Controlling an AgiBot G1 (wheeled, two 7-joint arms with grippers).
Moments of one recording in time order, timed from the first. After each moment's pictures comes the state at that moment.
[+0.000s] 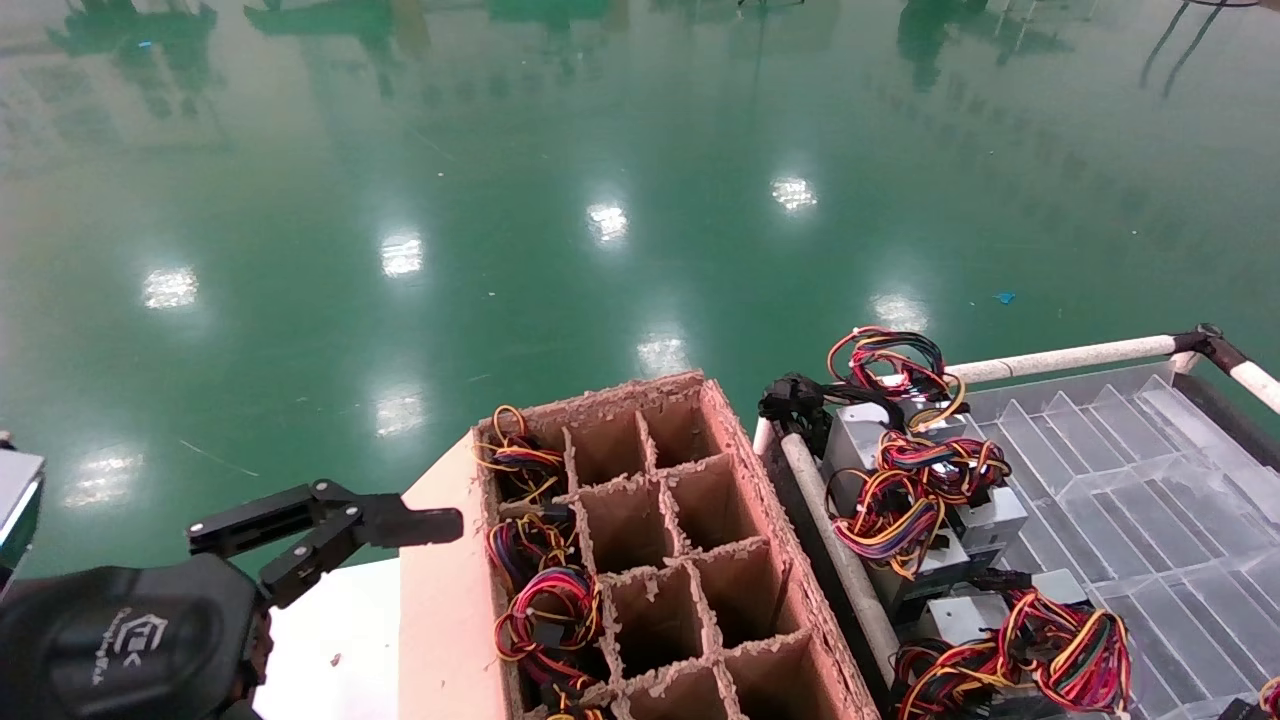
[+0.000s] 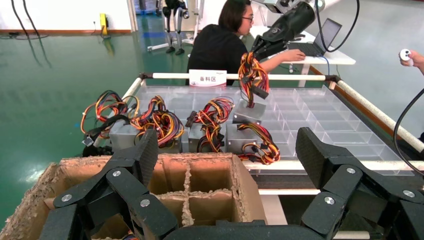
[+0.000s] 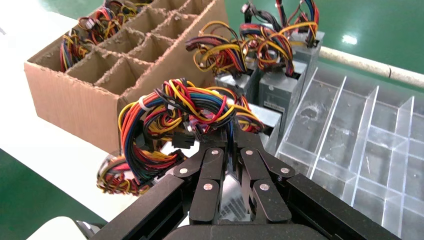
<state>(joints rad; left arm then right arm) -1.08 0.60 0.30 -1.28 0.72 1.49 -0.18 1.37 0.00 -1.43 0.59 -0.06 -1.59 -0.36</state>
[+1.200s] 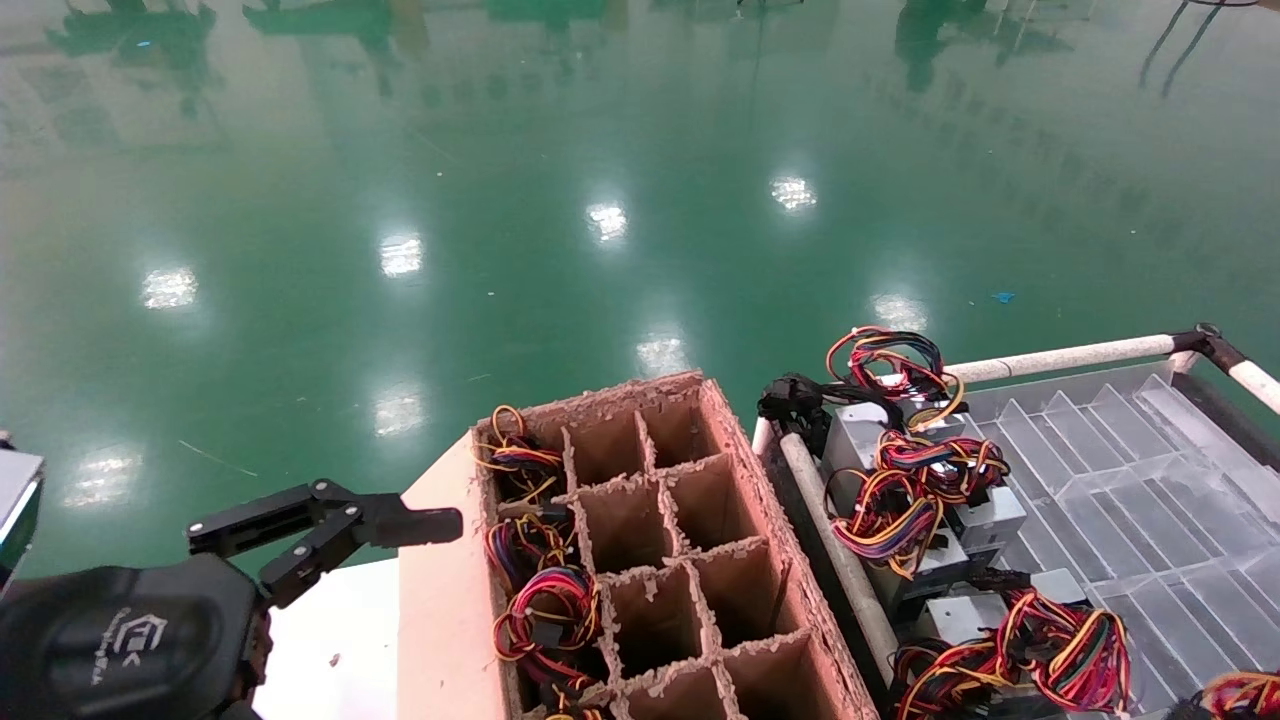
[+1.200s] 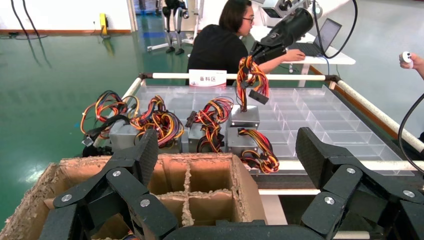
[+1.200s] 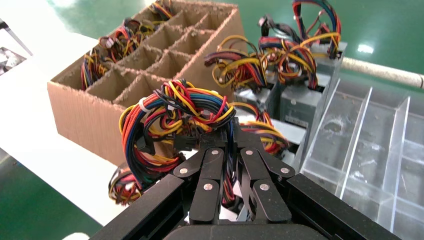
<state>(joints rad) -1.08 0.60 0.30 -1.28 0.72 1.49 -0.18 1.30 -0.03 -1.49 0.63 0.08 -1.59 -0.40</state>
